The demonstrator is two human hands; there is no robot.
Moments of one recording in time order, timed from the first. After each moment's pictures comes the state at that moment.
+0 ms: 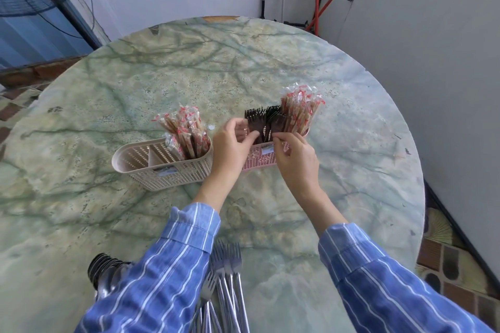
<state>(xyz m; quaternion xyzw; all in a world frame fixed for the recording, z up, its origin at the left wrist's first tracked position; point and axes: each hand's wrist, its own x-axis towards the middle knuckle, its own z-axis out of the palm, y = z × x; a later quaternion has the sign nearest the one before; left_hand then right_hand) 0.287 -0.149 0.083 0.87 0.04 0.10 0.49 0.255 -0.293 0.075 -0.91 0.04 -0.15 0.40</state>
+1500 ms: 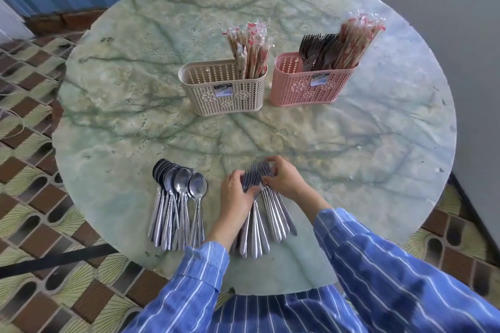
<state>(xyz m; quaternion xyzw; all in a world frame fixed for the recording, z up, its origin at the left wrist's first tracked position) 0.032 -0.057 -0.024 0.89 0.19 -0.07 0.41 0.089 -0.189 0.002 -0.90 0.00 0.26 0.35</state>
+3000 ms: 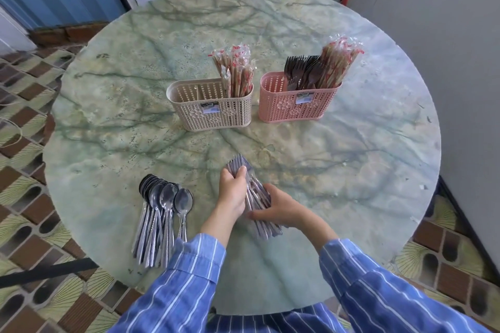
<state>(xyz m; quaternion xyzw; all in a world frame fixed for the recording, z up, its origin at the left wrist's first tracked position) 0.089 -0.097 0.006 0.61 0.38 -0.03 0.69 0.071 -0.225 0.024 -0.83 -0.04 0.39 0.39</state>
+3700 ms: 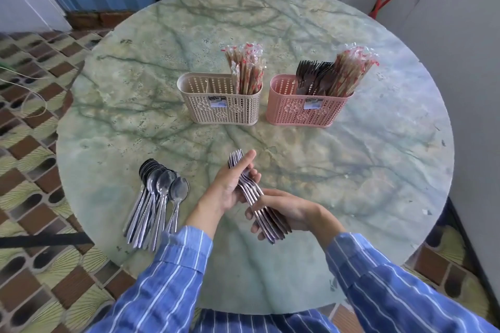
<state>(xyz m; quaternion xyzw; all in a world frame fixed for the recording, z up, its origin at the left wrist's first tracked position) 0.084 -0.097 0.047 0.40 0.30 -0.14 0.86 0.084 -0.248 0.057 -0.54 -0.01 0.60 0.60</state>
